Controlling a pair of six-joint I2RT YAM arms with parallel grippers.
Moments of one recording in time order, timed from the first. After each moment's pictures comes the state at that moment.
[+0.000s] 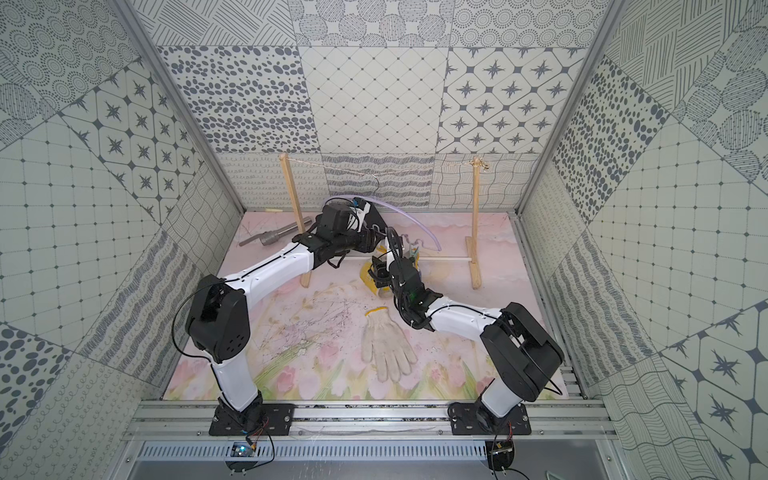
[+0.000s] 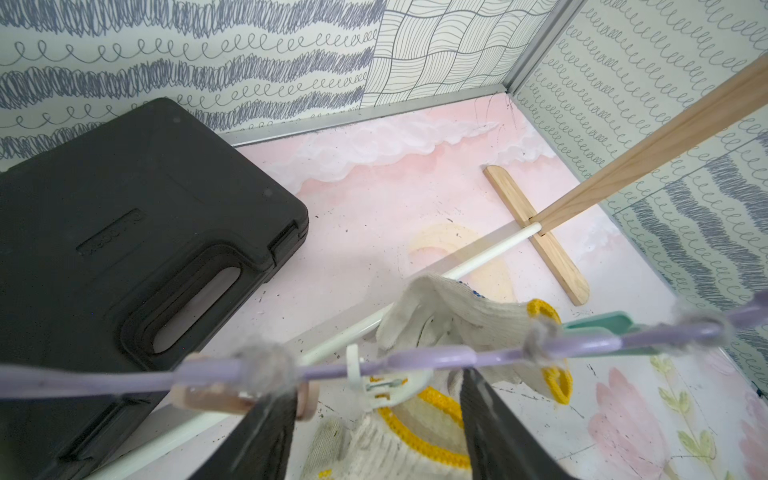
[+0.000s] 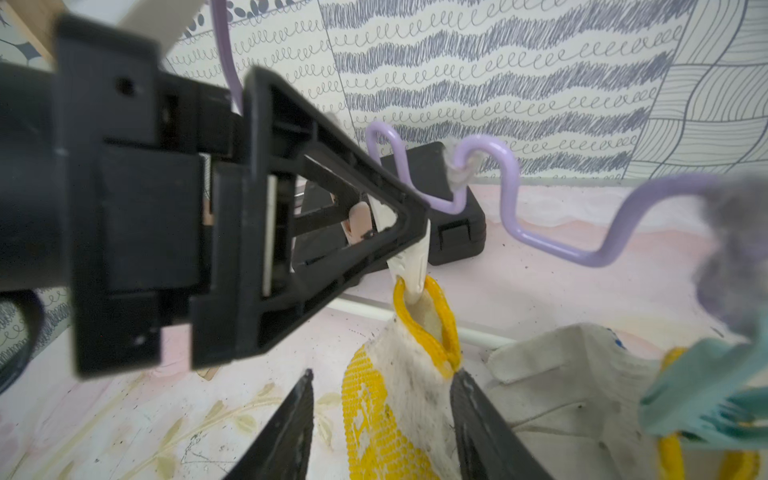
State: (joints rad) left arm -0.56 1.85 1.50 -0.21 0.17 -0.21; right arm 0.74 1.58 0.84 0.47 0.31 0.32
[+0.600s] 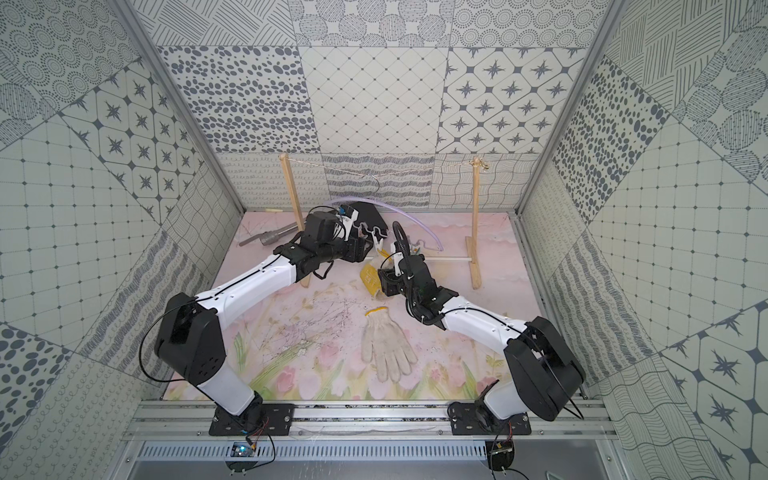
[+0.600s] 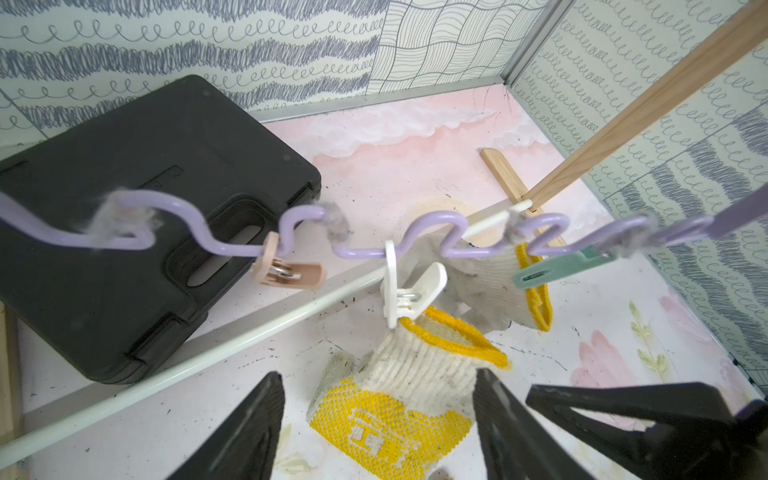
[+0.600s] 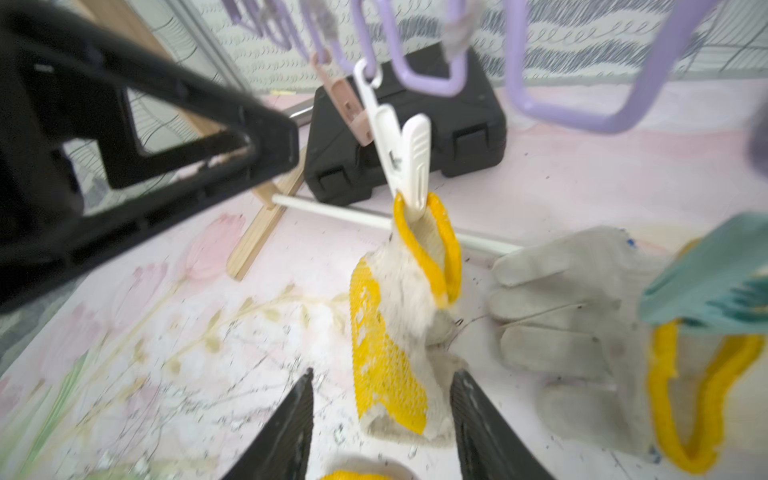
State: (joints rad) left arm -0.54 1.64 1.29 -0.22 0.17 -0.21; right arm 0.69 1.43 0.84 0.10 0.04 0.36
